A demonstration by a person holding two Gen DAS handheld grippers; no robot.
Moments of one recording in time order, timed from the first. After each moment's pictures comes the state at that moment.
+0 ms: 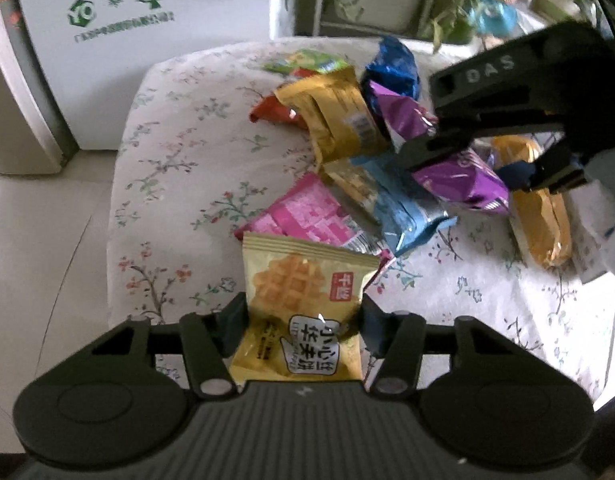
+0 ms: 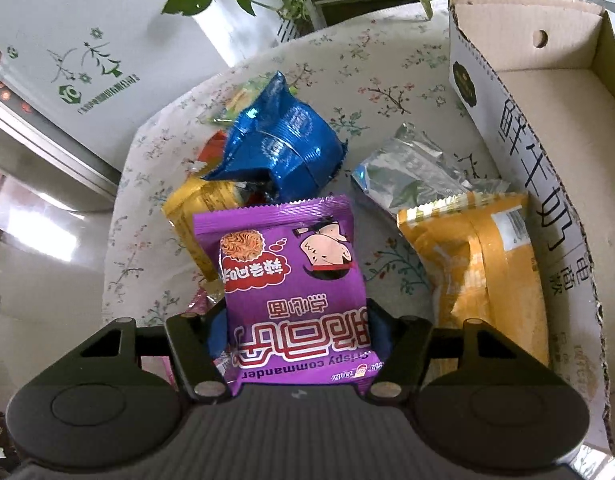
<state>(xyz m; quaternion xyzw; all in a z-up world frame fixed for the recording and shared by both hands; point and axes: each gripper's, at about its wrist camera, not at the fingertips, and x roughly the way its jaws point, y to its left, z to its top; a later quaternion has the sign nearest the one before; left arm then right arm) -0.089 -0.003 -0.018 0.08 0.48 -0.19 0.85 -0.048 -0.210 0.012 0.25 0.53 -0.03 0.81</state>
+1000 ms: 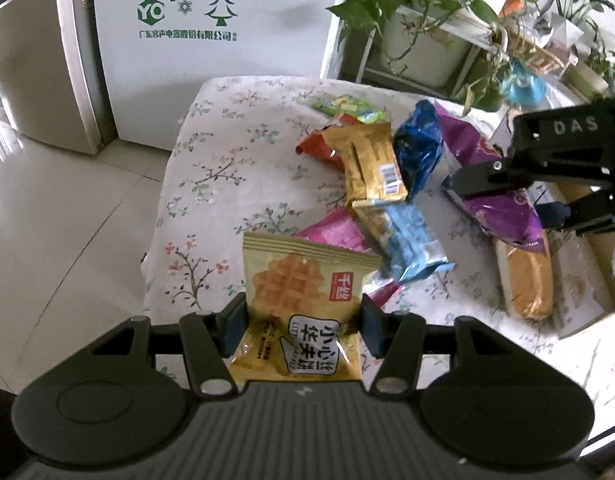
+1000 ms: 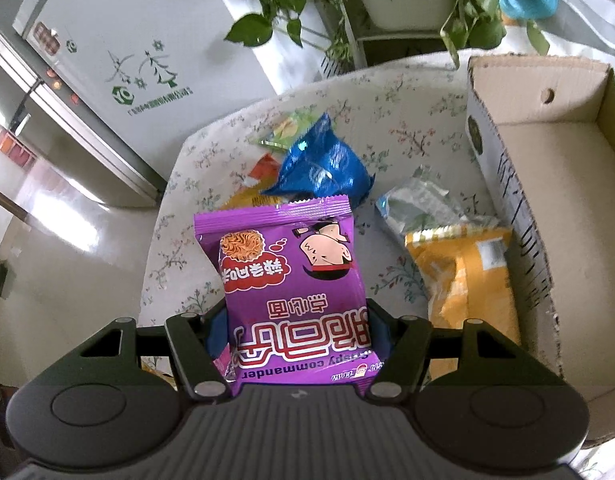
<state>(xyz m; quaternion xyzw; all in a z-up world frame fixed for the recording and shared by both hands) -0.109 0.020 0.010 -0.01 0.46 -0.14 0.88 -0.073 -0.211 0.053 0.22 0.49 0.01 0.84</state>
